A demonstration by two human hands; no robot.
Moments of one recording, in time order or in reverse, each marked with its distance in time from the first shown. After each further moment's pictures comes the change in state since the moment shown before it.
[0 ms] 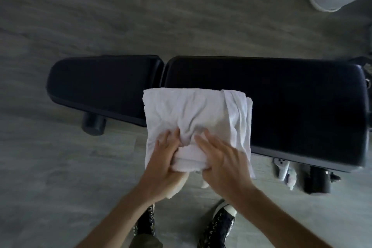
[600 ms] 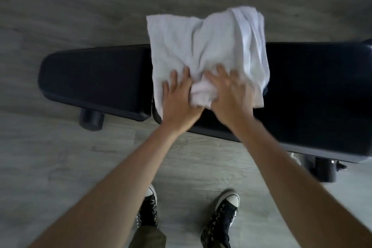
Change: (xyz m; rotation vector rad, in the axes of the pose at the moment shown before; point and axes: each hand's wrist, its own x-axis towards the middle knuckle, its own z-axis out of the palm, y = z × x) left_hand 0.148 -0.004 0.015 0.404 0.223 -0.047; right_hand 0.114 0.062 -0.007 -0.151 0.085 0.128
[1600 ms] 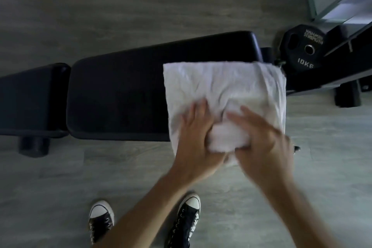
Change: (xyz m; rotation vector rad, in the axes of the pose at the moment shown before) left_hand -0.099 0.245 0.138 -0.312 -0.190 0.259; right_hand -0.208 0.214 -0.094 0.258 0.341 0.238
